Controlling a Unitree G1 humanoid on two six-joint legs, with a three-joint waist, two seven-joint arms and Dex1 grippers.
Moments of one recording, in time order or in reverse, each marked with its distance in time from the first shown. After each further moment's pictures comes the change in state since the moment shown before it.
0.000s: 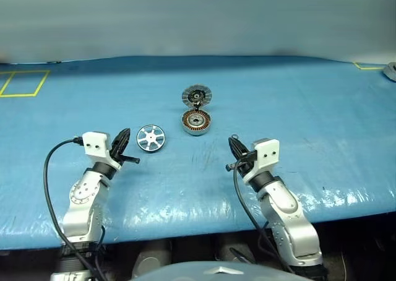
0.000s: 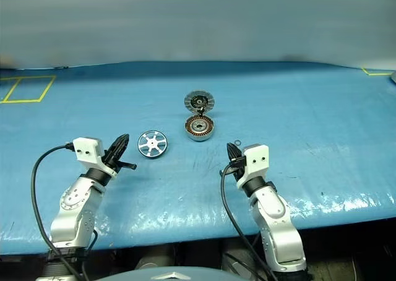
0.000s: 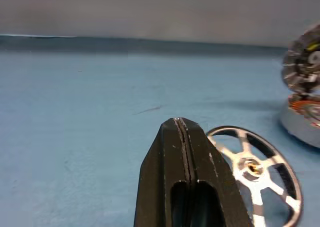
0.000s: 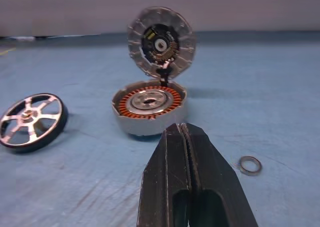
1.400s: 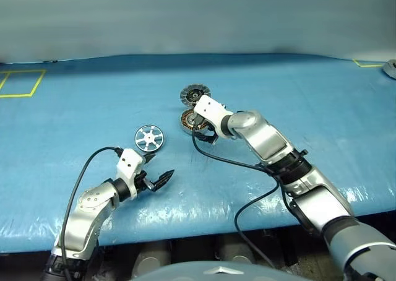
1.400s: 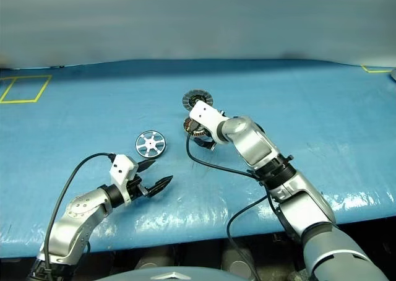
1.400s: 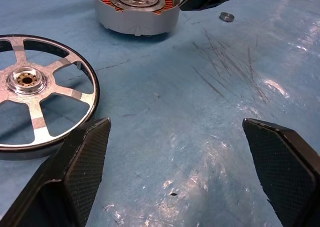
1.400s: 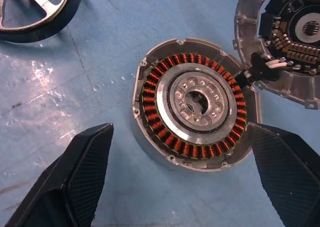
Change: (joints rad) left arm 0.105 0.103 -0.188 -0.137 0.030 0.190 -0.209; right arm -0.954 -0.164 0.434 0.676 -0.227 0.421 0.308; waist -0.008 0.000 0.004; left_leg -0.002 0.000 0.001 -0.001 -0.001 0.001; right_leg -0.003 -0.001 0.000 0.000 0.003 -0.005
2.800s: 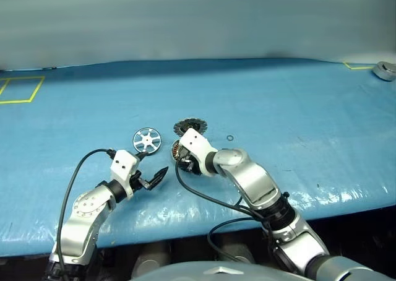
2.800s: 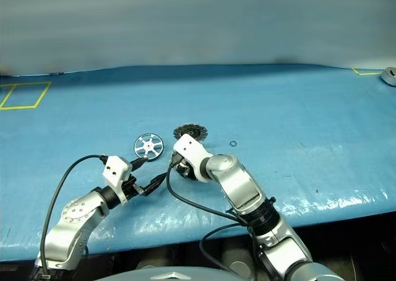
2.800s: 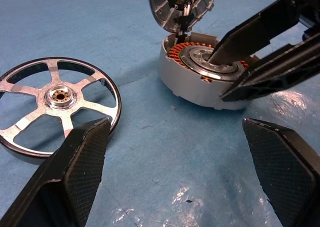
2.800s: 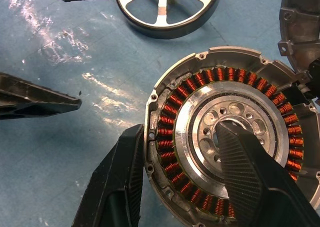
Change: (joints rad) left arm 0.038 -0.024 0.042 0.000 0.035 -0.066 0.041; right arm 0.393 0.207 -0.028 -0.465 -0.067 0.351 -0.014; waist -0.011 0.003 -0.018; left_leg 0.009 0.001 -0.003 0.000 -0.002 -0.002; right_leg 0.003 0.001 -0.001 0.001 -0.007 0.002
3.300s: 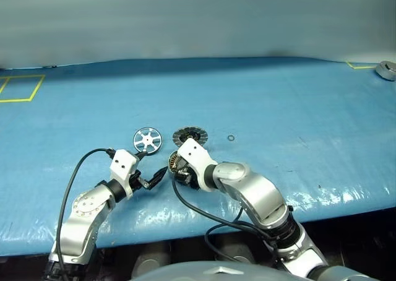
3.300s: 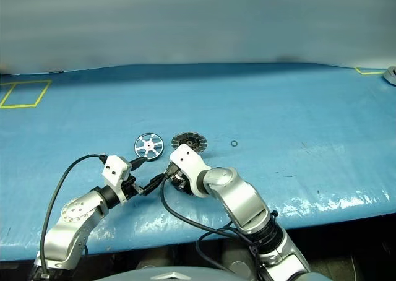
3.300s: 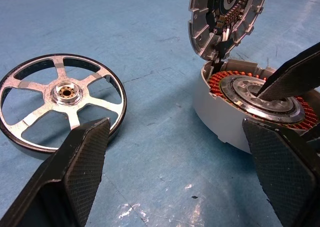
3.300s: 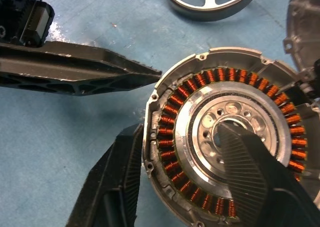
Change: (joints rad) left arm -0.005 0.004 0.005 0.000 -0.001 0.004 -0.002; right arm 0.065 0.034 0.018 -0.212 0.105 0.225 -0.121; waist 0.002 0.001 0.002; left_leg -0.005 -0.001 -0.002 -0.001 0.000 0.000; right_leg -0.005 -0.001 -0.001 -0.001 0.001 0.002
